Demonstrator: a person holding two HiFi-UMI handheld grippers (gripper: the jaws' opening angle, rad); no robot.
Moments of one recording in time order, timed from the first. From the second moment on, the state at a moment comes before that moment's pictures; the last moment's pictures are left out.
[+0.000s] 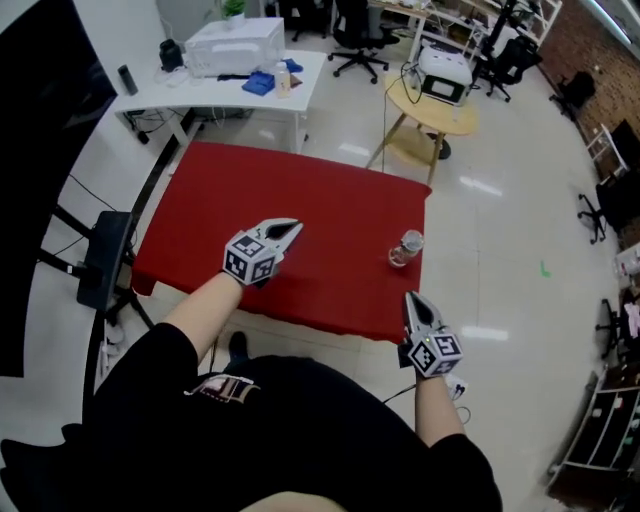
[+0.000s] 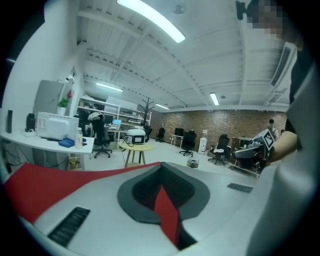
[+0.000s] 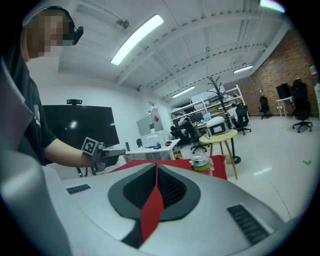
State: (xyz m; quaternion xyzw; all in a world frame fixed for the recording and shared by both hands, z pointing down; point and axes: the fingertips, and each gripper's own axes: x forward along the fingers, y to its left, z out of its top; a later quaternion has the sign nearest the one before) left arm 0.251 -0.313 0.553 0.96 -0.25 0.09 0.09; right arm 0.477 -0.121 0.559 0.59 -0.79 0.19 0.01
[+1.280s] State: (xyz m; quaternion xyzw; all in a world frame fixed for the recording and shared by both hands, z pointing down) left arm -0.056 -0.021 0.389 0.98 -0.19 -0.04 0.09; right arm 0.069 0.006 0.386 0.42 -0.90 0.12 -0.03
